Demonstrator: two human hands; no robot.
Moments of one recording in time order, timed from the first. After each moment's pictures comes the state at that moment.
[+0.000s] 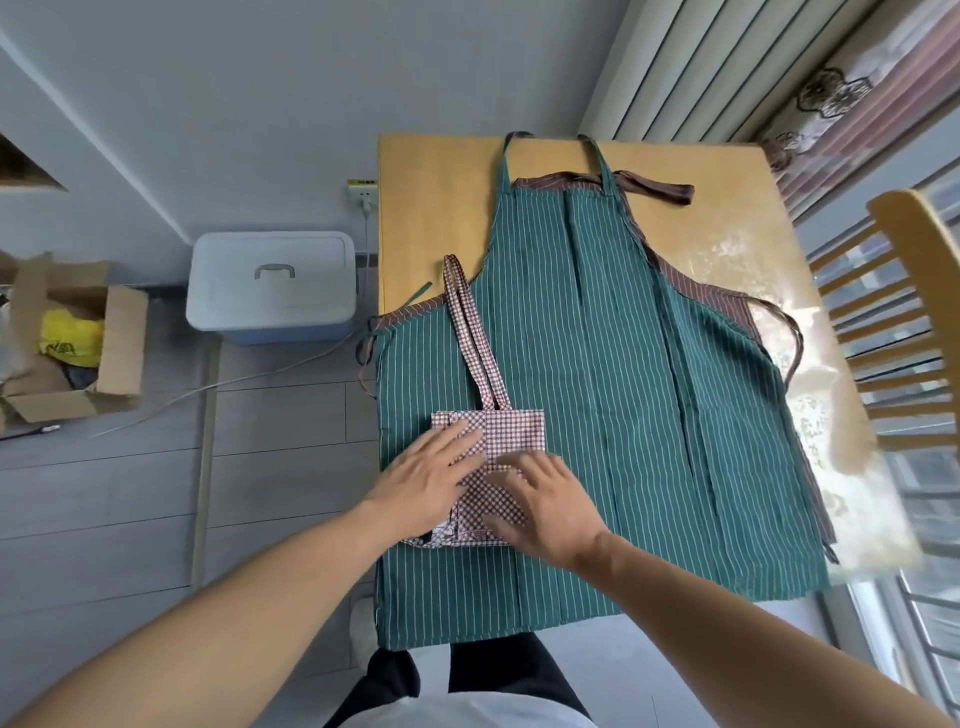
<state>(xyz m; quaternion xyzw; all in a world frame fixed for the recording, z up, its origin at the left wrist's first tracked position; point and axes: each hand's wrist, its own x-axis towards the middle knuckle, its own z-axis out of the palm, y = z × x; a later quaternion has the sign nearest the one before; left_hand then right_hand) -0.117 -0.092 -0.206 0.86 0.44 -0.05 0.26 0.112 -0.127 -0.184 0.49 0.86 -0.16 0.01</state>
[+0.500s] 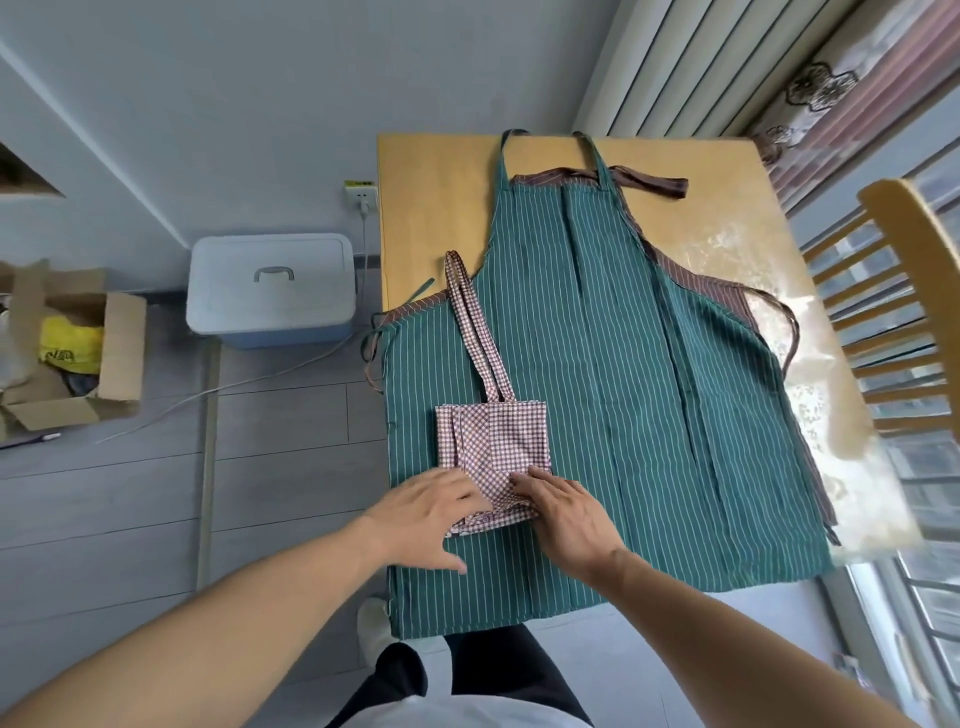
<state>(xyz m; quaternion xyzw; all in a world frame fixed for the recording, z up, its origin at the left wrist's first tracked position) -0.135 -0.118 -0.193 0.90 0.33 -0.08 0.29 0.124 -0.159 -0.201 0.55 0.80 -0.24 0.03</state>
